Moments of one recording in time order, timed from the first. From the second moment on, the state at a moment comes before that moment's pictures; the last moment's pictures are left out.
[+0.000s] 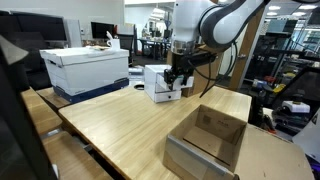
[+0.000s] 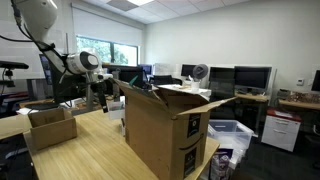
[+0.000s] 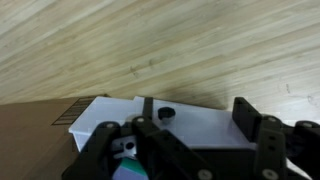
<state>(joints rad) 0.20 0.19 0.00 -2.28 -0.44 2.46 1.04</state>
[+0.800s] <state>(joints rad) 0.20 0.22 -0.05 -2.28 -0.63 2.62 1.22</state>
